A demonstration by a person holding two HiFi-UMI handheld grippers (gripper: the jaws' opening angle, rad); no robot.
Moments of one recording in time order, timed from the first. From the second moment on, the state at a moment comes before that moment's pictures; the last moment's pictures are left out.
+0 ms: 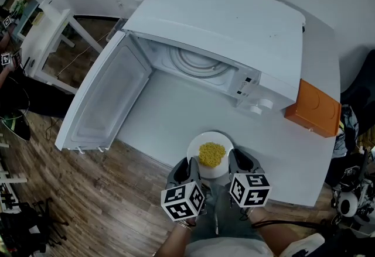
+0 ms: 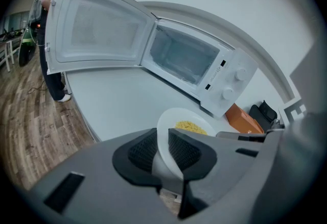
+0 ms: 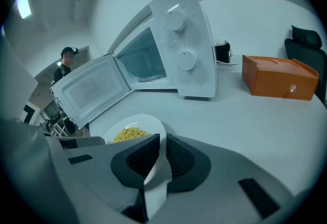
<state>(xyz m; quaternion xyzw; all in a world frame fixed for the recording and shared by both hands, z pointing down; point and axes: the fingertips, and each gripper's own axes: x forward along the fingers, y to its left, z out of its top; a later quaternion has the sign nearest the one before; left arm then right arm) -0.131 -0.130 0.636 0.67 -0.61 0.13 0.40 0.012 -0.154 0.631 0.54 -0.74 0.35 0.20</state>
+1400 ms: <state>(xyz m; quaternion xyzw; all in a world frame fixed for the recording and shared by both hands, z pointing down) -0.184 -0.188 0.564 0.68 -0.63 0.09 0.37 -0.040 -0.211 0.557 0.54 -0.77 0.32 0.16</state>
